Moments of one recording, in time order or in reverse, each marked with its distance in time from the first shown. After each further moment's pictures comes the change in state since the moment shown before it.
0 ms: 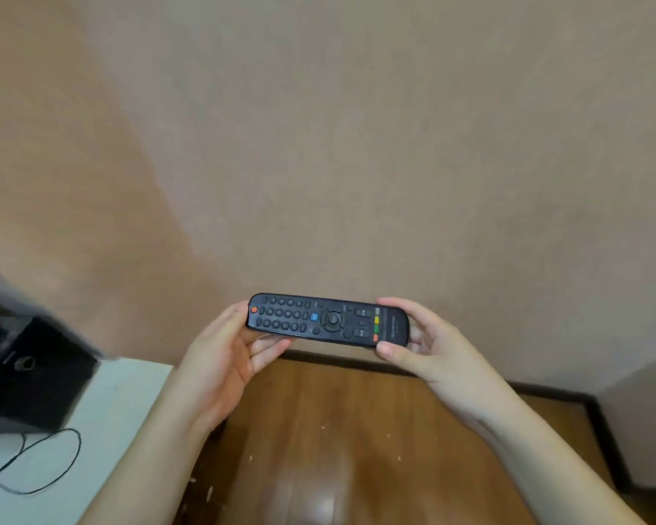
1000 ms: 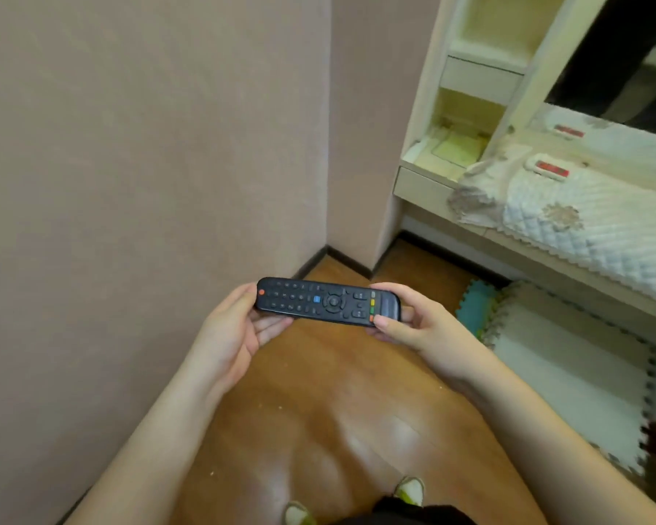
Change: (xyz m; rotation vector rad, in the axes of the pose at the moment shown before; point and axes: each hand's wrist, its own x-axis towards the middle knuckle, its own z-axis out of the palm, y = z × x) left_hand 0.017 -0.155 0.220 0.366 -0.823 -0.542; right_hand -0.223 0.064 -0.066 0.054 1.037 0.075
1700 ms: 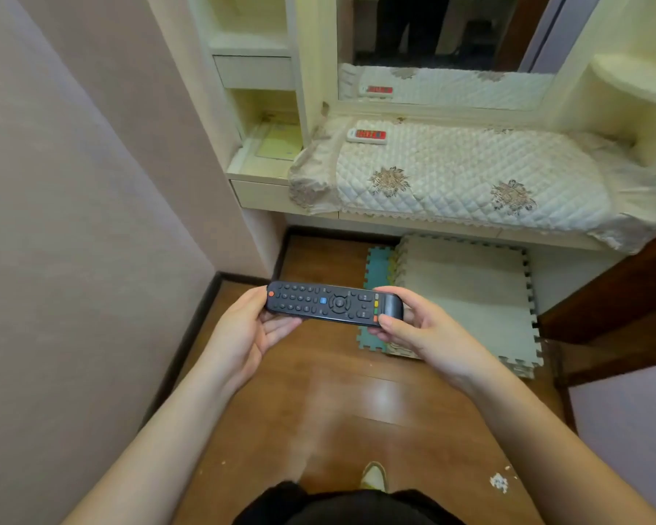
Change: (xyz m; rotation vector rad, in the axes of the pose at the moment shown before) left_hand 0.055 -0.122 0.301 0.276 -0.294 -0.208; right_hand -0.095 0.068 -0.267 0.296 0.399 0.084
